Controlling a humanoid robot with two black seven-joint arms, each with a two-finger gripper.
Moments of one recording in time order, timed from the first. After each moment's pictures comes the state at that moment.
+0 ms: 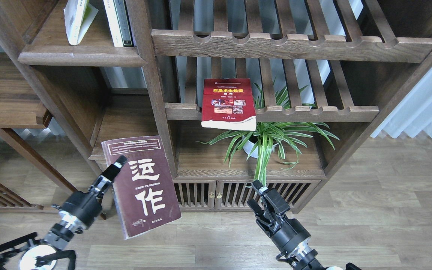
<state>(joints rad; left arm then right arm) -0.27 0.61 -0.42 -1.27 -0.08 -0.49 -0.48 -0.09 -0.15 0.86 1.12 0.38 0.58 -0.05</state>
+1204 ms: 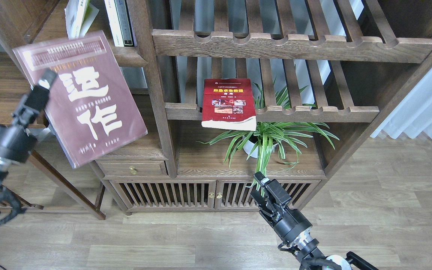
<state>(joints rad) -0.22 0.53 -1.27 -1.38 0.06 -0.49 -0.24 -0.03 -0.15 0.86 1.07 0.38 0.58 -0.05</state>
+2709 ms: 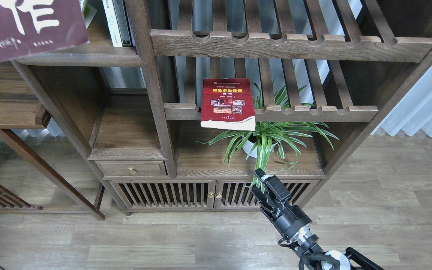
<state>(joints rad) -0.67 0.63 -1.62 -1.21 0.16 -0.49 0.36 -0.01 -0.14 0.87 1.04 0.38 0.58 -0.05</state>
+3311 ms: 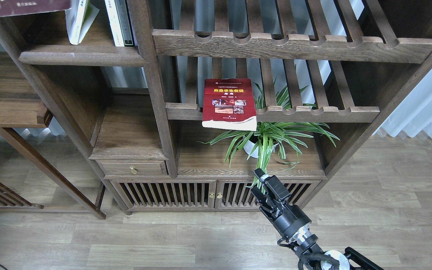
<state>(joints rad) -1.04 0.60 -1.43 -0.96 0.40 -0.49 0.31 -0.01 -0.14 0.86 1.04 0.39 0.58 -0.05</state>
